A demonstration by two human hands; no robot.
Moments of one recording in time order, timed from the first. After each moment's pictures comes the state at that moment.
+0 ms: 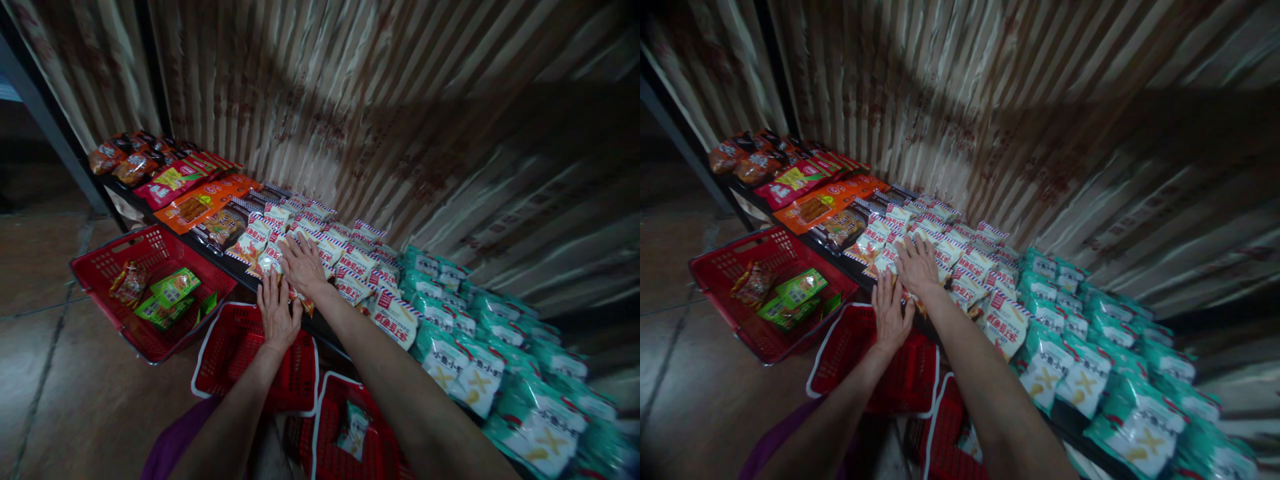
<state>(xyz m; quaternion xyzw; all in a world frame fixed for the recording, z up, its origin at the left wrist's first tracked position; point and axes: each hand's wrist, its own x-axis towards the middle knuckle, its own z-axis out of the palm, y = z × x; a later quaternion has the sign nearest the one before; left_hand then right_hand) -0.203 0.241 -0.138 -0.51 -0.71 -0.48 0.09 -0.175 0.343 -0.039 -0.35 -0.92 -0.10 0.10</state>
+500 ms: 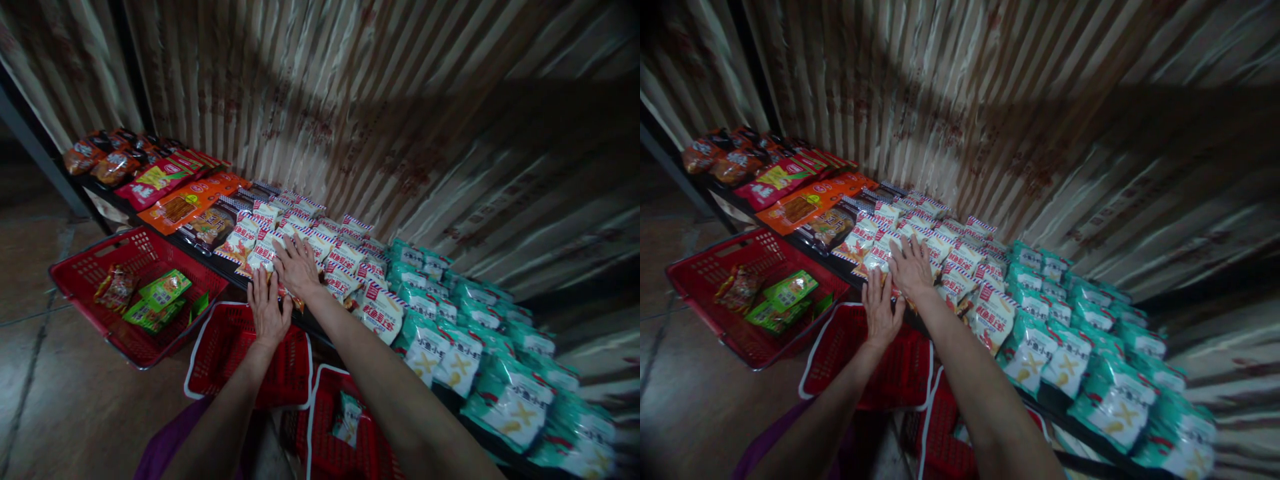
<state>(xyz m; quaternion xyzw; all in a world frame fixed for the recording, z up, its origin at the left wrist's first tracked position) -0.205 0.241 -0.139 -0.51 -0.70 -0.50 0.08 -0.163 0.333 -0.042 -0.39 -0.91 -0.08 0.13</state>
